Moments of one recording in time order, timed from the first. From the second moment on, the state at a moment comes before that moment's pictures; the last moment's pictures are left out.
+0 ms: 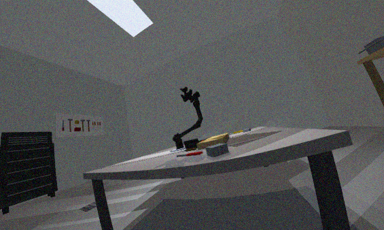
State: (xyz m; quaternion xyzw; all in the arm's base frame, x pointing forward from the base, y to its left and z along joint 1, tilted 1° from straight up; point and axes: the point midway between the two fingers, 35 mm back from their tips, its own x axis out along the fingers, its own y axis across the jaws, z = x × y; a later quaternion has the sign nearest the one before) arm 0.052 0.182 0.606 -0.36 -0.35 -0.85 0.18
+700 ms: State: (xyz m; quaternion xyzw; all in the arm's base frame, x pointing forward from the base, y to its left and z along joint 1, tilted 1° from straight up) arm -0.072 -0.113 0.558 -0.21 0.17 -0.85 0.45
